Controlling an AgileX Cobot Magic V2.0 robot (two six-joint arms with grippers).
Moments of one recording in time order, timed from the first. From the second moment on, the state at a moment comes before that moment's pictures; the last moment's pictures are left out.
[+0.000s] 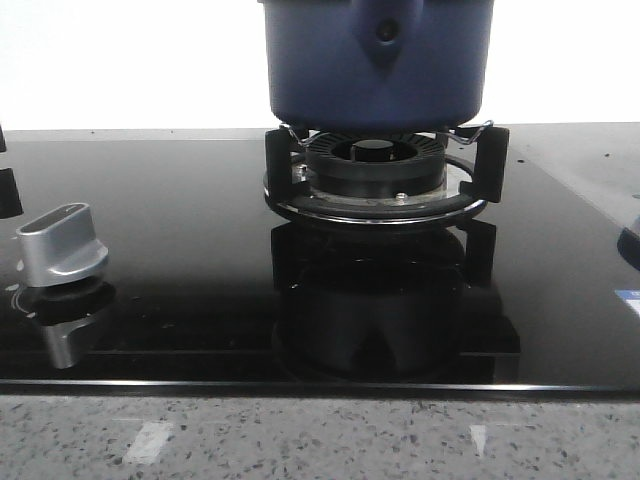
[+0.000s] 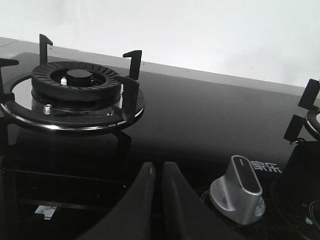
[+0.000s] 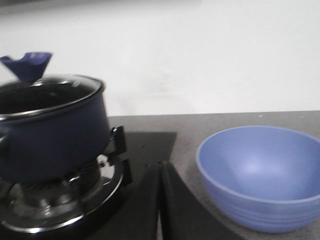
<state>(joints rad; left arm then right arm) -0.05 0.00 0.00 -0.15 0.17 -0.01 -0.07 0.27 -0.25 1.28 0.16 -1.20</state>
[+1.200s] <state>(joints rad) -0.05 0.00 0.00 -0.15 0.17 -0.01 -0.07 0.11 0.00 0.14 -0.01 -0.12</state>
